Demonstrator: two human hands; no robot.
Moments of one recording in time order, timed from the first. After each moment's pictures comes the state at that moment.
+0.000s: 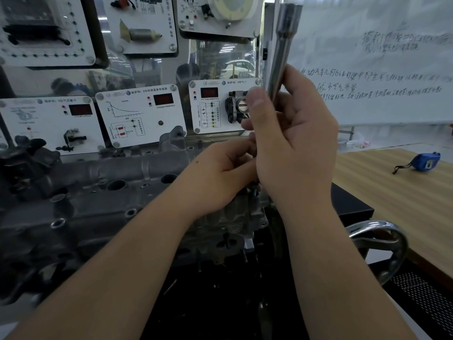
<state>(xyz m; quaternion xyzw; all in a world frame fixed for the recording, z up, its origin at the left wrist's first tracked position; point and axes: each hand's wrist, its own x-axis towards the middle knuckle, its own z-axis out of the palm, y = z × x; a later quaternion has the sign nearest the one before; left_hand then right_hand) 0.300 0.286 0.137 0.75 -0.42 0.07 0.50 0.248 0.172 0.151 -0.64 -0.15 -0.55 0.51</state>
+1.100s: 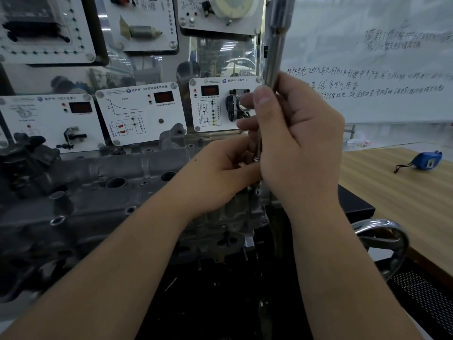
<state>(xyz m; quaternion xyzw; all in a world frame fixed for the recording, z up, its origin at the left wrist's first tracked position) 0.299 0.287 0.137 0.74 -0.43 0.04 0.51 0.248 0.170 0.150 -0.64 -0.18 -0.54 0.51</state>
